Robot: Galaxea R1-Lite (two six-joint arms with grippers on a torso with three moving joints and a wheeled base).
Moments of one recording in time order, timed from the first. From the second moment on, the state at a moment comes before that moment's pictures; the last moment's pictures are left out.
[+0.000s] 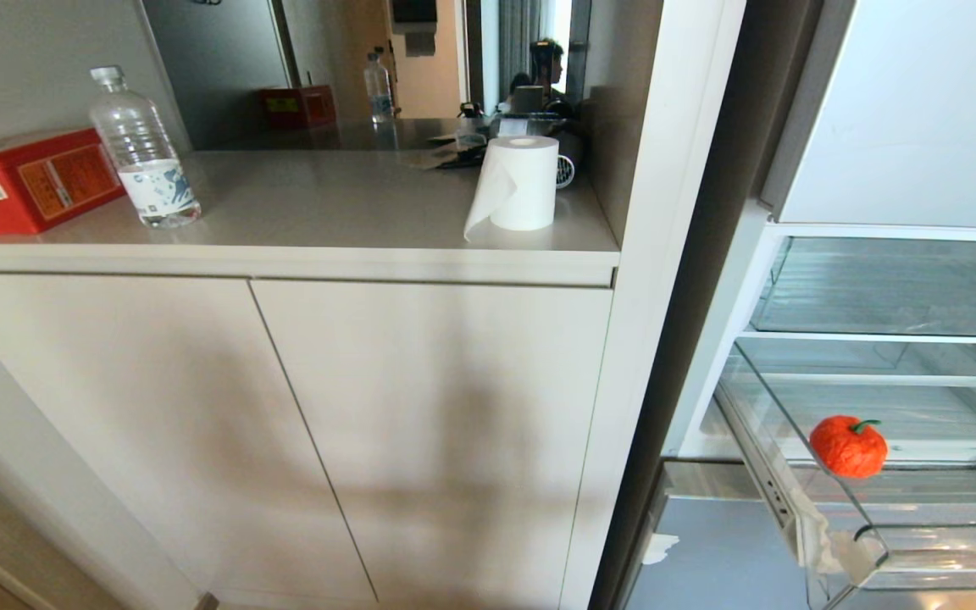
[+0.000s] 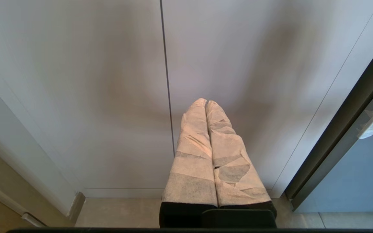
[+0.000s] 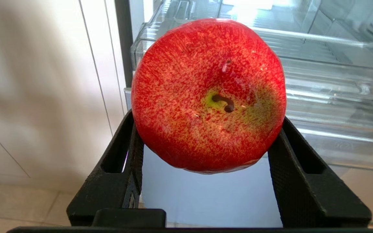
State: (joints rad) left arm 0.00 0.00 0.00 0.00 0.00 0.01; right arm 0.00 0.00 0.00 0.00 0.01 -0.07
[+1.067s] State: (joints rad) left arm 0.00 0.00 0.00 0.00 0.00 0.01; right arm 0.00 0.00 0.00 0.00 0.00 -0.06
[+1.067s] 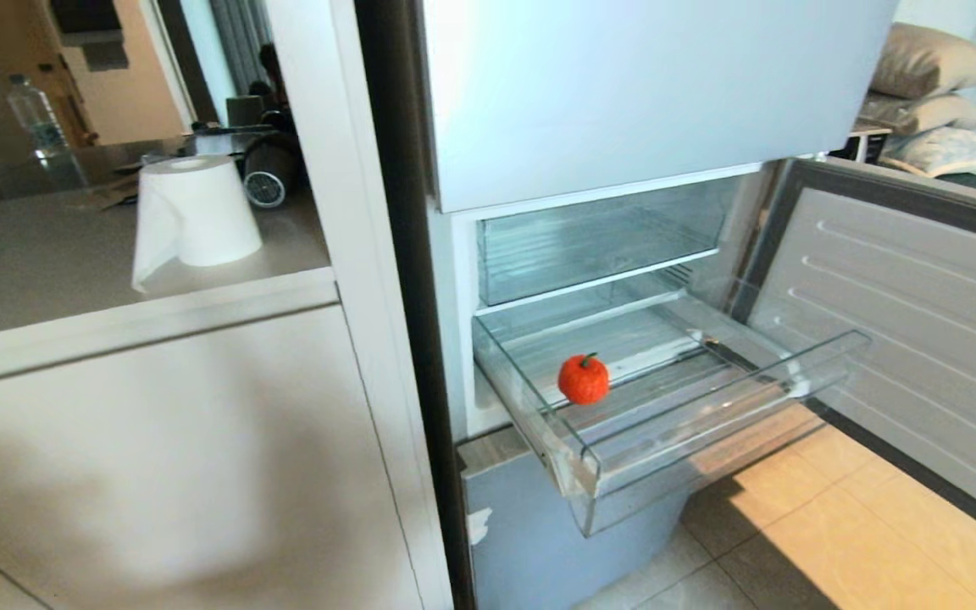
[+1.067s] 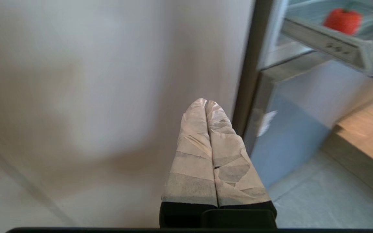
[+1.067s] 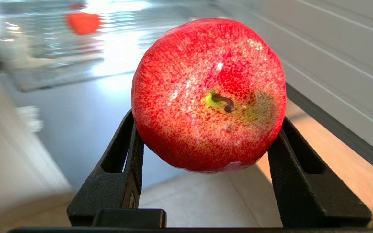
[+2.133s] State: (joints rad) left arm 0.00 0.00 0.00 0.00 0.00 0.01; right arm -0.19 0.33 -0.25 -0.01 -0.11 0.25
